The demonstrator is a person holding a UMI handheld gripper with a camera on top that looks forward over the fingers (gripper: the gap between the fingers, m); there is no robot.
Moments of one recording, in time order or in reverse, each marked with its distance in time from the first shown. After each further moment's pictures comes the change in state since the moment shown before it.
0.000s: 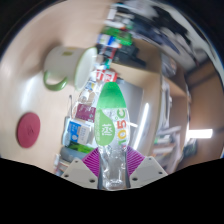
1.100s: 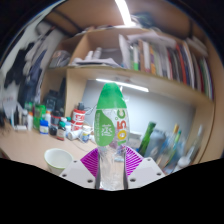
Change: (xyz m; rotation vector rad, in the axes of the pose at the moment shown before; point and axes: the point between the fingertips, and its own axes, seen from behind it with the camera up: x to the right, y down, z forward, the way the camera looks) arm -0.033 -0.032 -0.008 -0.019 -0.206 1.628
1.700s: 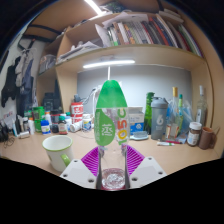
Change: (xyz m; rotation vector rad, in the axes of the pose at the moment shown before) arm -0.002 0.088 -0.003 -0.096 -0.040 0.251
